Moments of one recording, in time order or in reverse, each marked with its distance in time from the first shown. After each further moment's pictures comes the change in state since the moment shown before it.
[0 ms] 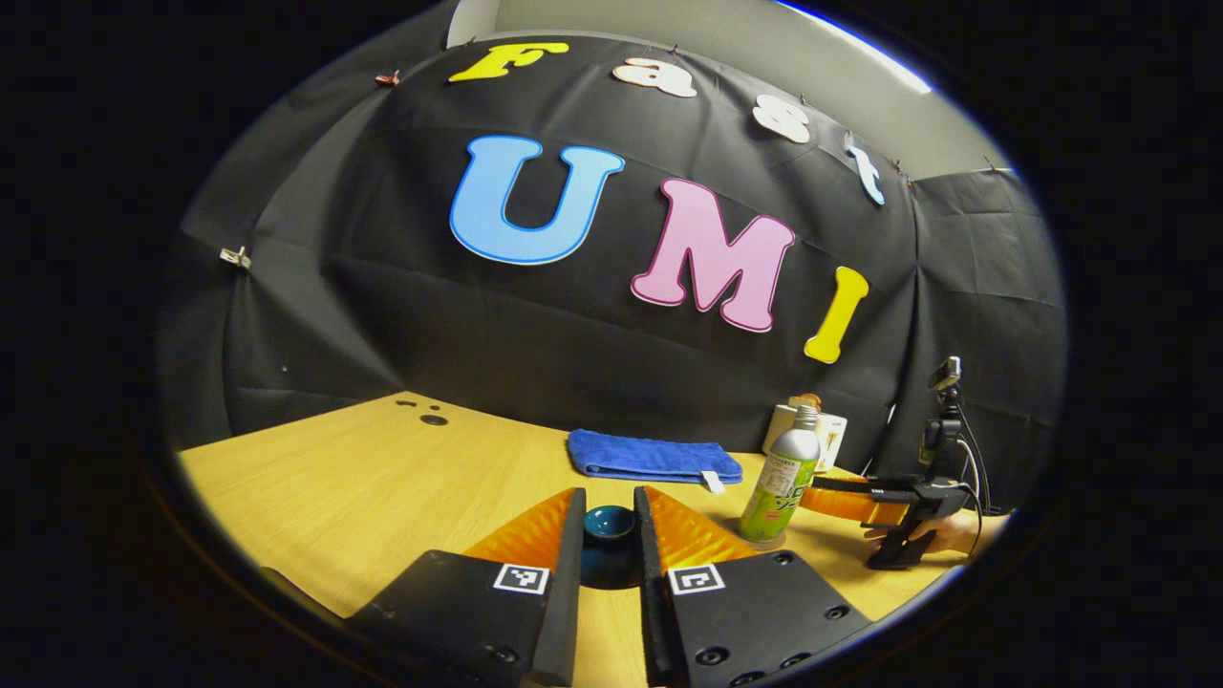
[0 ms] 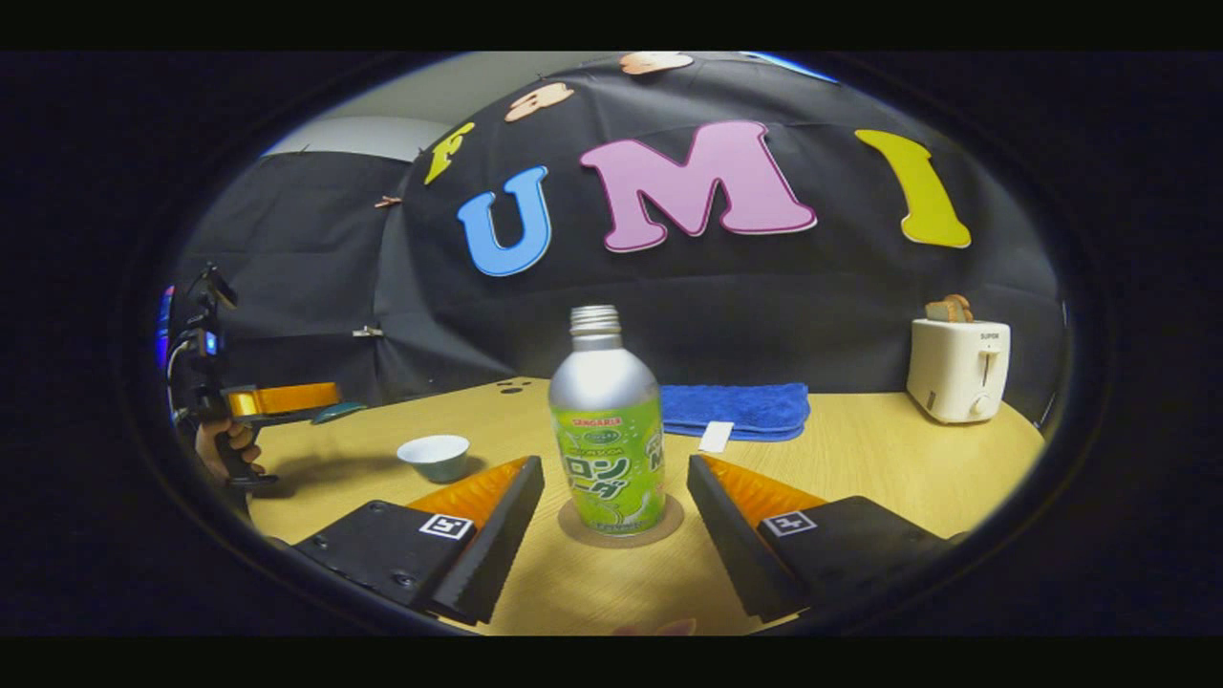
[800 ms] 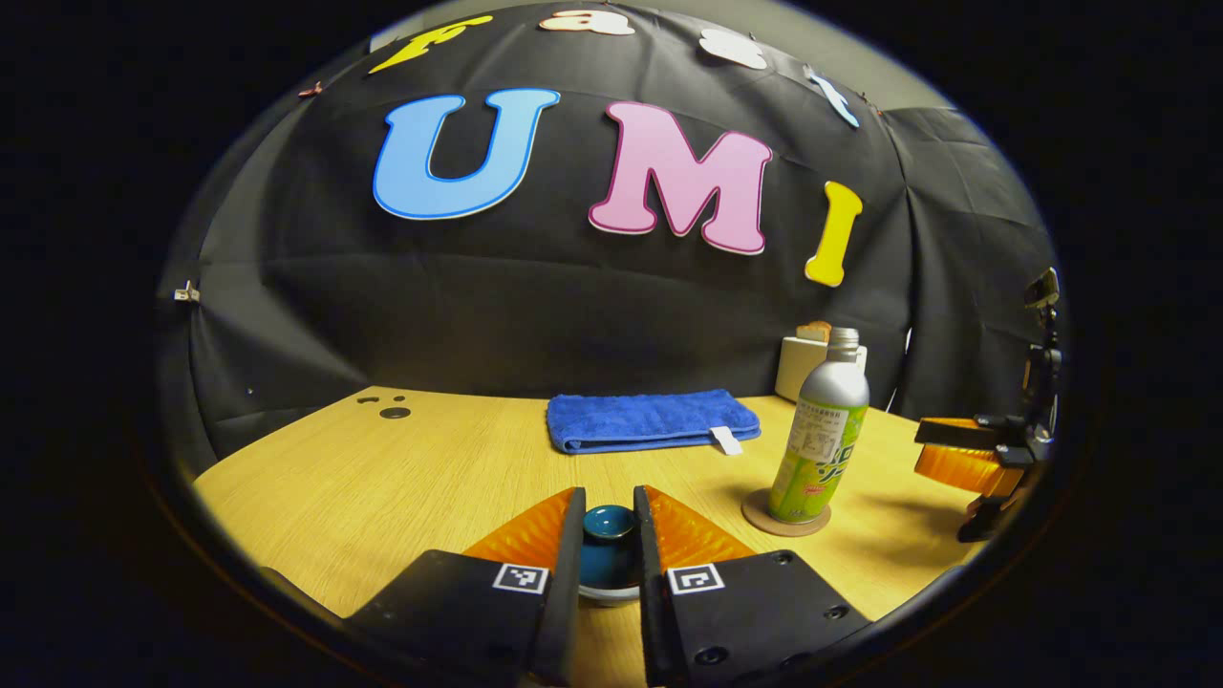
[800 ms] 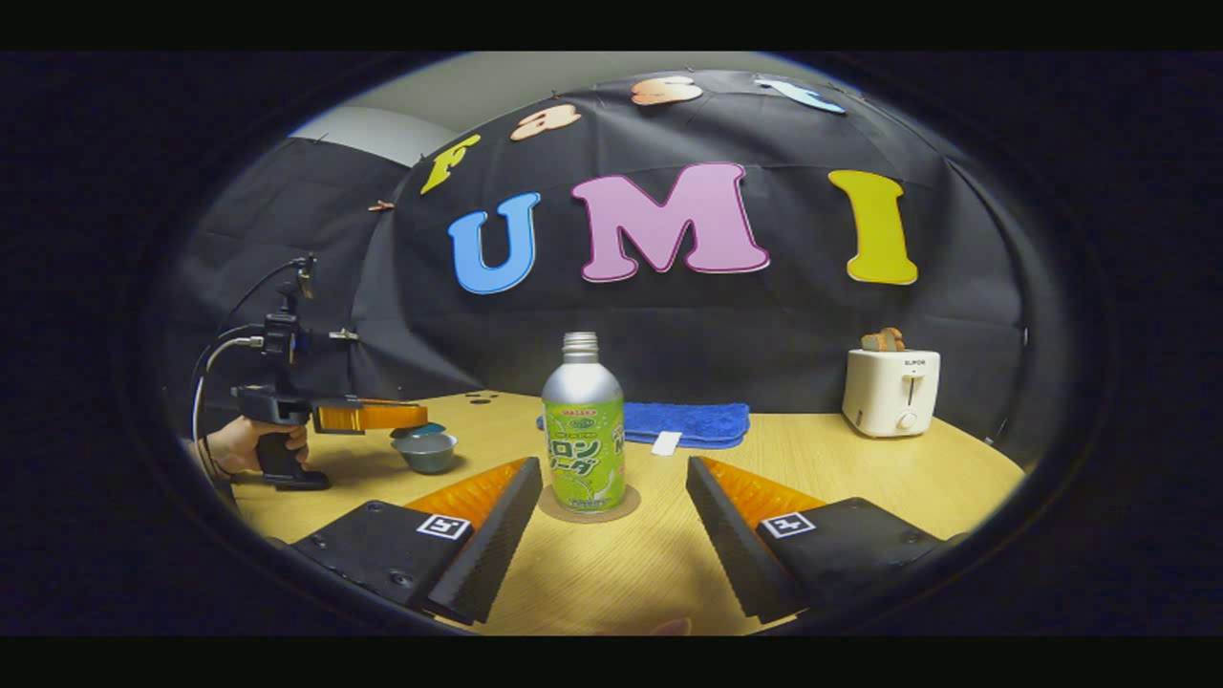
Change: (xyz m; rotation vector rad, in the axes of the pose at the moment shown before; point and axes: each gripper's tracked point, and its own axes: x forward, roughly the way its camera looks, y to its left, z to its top) left arm 0.079 -0.011 -0.054 0.187 0.175 0.012; right arm -0.050 -0.010 0.005 -0.047 -0.066 -0.132
